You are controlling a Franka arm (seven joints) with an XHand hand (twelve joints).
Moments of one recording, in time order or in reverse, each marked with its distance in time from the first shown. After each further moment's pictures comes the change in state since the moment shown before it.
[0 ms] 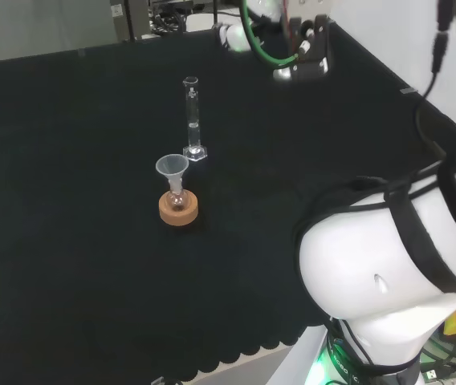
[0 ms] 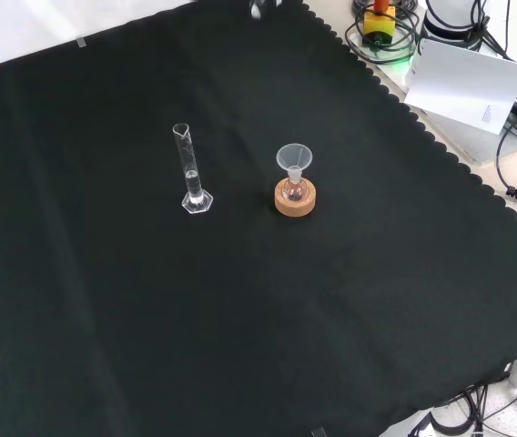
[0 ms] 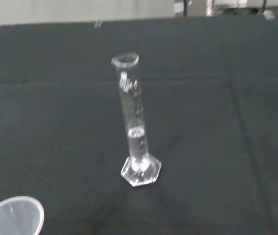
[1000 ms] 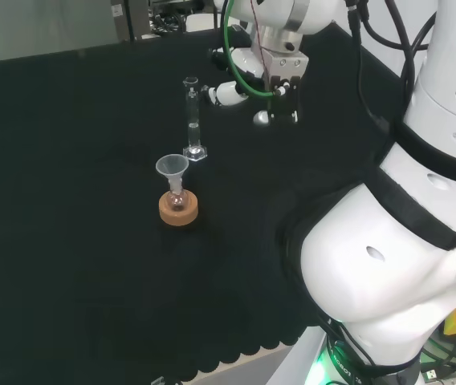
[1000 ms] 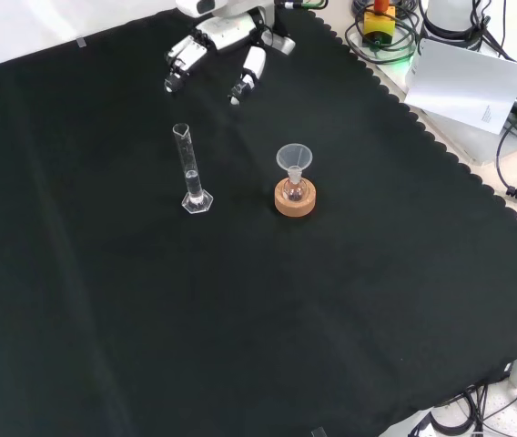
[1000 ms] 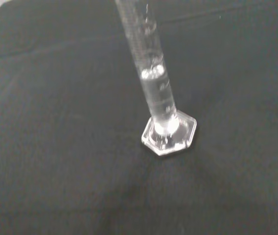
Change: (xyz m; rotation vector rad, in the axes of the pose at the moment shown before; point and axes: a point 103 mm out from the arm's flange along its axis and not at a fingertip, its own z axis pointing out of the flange) arm -0.015 0.066 0.118 0.031 0.163 -0.029
